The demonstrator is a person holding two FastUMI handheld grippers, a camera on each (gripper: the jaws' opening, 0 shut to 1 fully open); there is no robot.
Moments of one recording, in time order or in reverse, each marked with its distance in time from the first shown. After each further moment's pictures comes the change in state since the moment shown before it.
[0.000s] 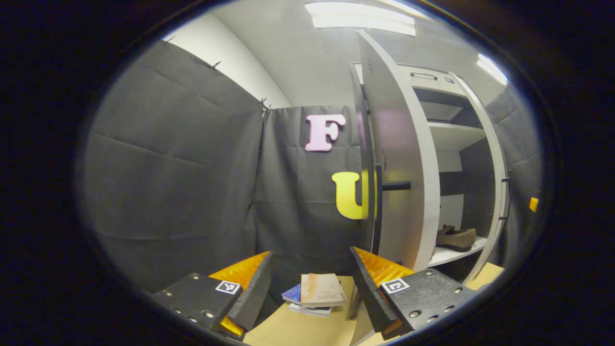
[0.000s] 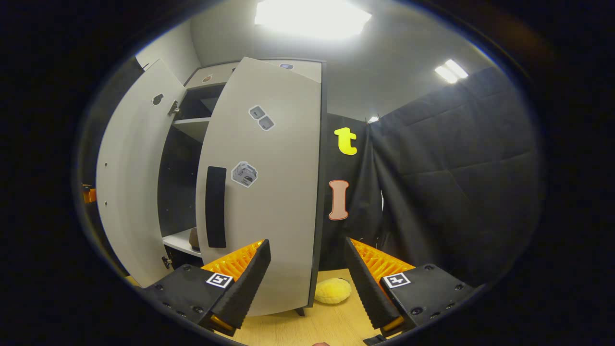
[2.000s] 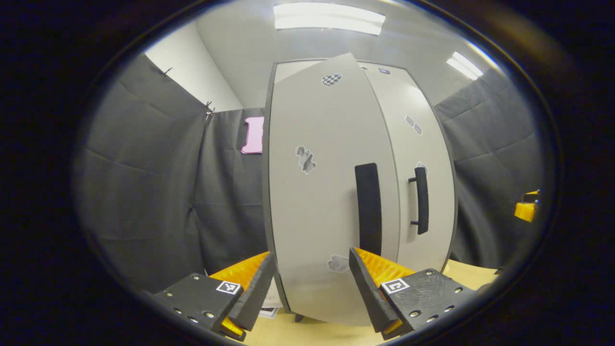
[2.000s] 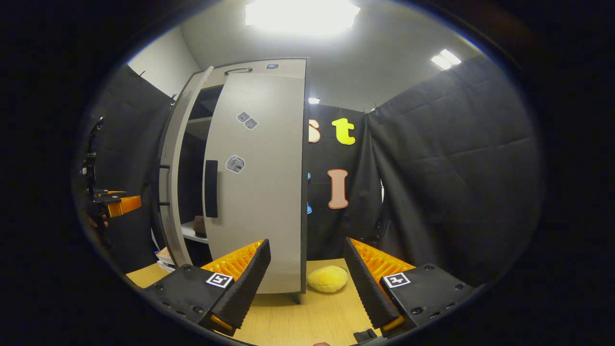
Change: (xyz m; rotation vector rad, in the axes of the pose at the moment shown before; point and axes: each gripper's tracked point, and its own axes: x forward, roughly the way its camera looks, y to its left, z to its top) left arm -0.027 -0.187 -0.006 0.033 -0.014 -0.269; right arm -0.037 -0.048 -0.024 0.038 0.040 0.054
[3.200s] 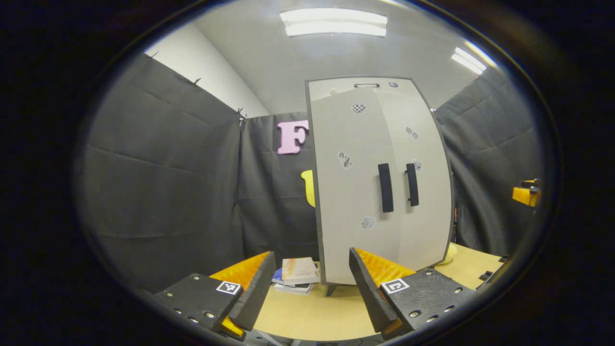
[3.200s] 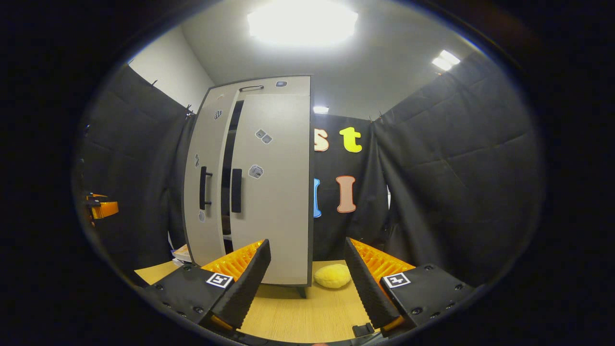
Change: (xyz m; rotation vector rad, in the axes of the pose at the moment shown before) left arm -0.165 0.059 -0.015 0.029 0.017 0.140; right arm -0.076 -0.013 0.000 0.023 -0.062 0.064
